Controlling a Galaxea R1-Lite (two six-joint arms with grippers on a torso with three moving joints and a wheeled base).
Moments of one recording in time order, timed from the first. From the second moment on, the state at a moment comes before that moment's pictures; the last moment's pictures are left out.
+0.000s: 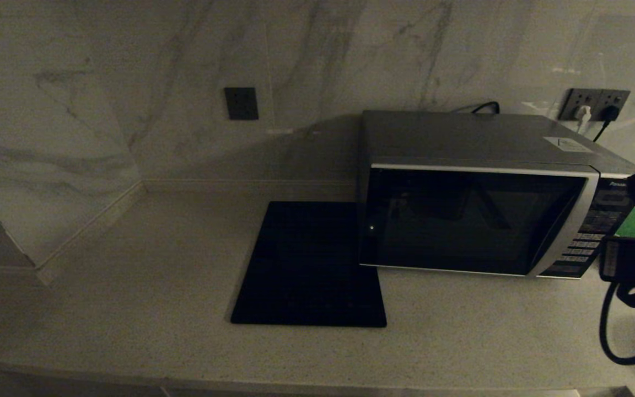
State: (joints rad) left arm 0.00 0.00 0.00 -0.01 0.02 -0.07; right arm 0.32 1.41 -0.74 -0.15 -1.02 0.16
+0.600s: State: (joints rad) left arm 0.00 0.00 0.00 -0.01 0.02 -0.07; right arm 0.32 1.81 -0.73 -0.75 -1.27 0.16
